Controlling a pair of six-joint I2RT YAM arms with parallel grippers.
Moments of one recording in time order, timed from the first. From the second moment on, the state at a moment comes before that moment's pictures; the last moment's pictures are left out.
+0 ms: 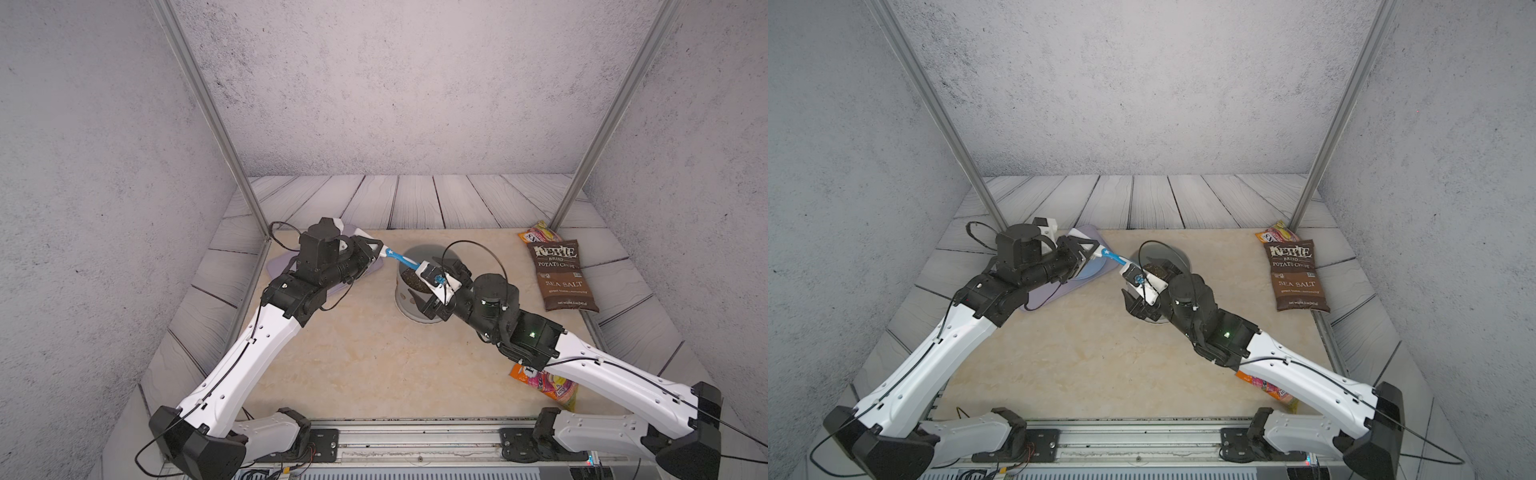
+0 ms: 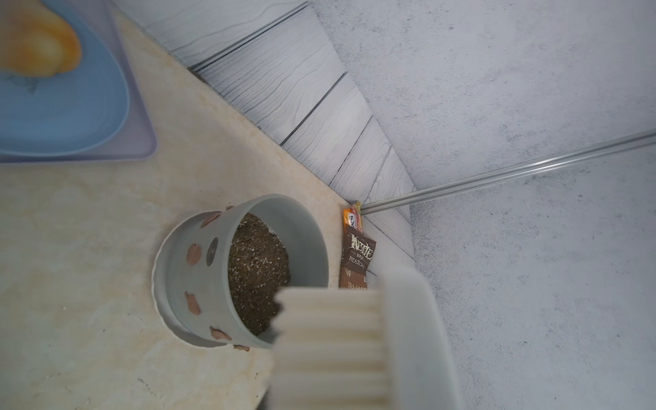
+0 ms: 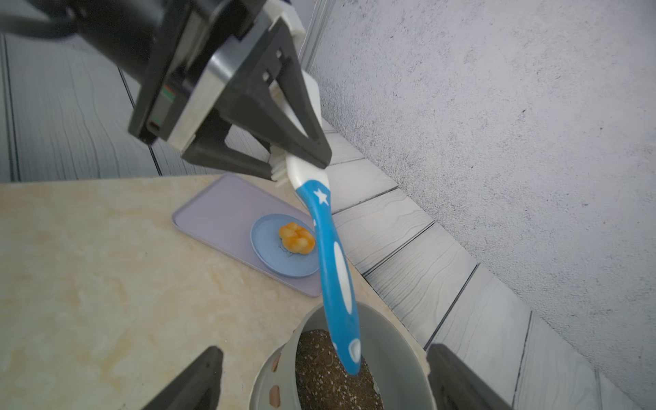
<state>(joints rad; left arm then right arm) -0.48 1.21 1.32 -0.42 0.20 -1.05 0.94 1.13 1.09 -0.13 0.18 -0.32</state>
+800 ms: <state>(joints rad) -0.43 1.19 1.15 0.24 0.54 -1.04 0.71 1.15 1.08 0.23 -0.30 0.94</state>
